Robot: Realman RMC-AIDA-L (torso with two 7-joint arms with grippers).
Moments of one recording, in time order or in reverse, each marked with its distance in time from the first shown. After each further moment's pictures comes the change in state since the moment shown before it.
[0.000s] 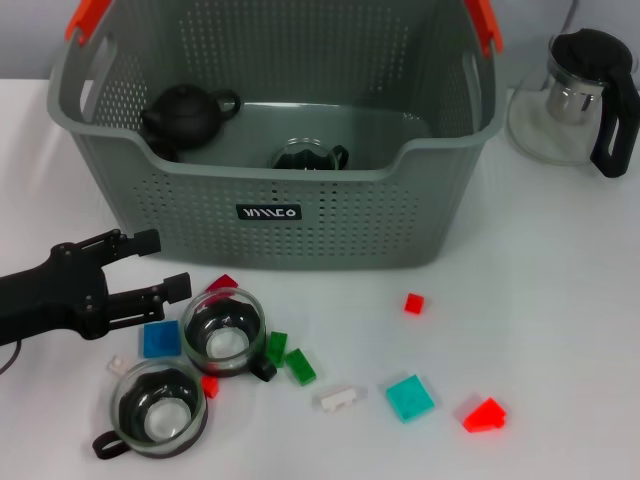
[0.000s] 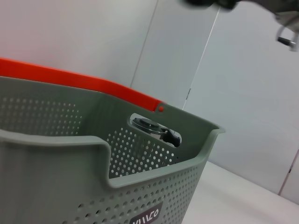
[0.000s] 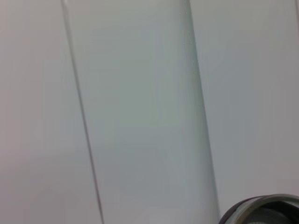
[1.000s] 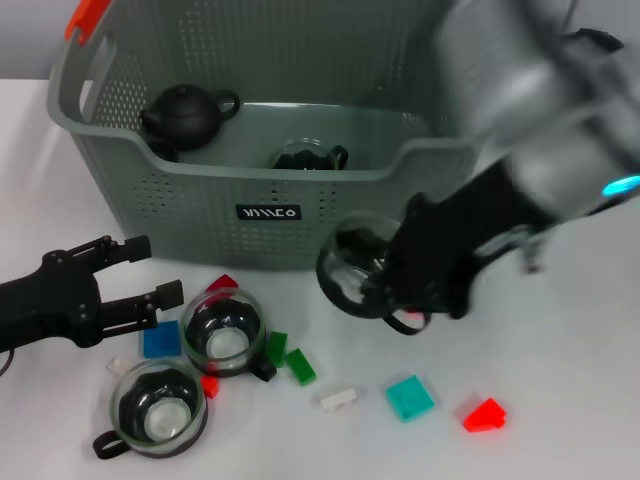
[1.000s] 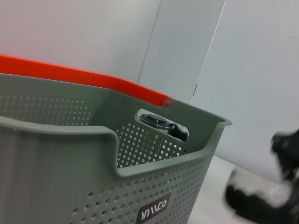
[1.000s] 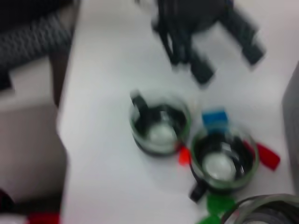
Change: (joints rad) left arm 0.019 0.000 -0.001 -0.003 0.000 -0.016 0.037; right arm 0.004 0.060 -0.455 -0.198 -0.558 -0.322 0.056
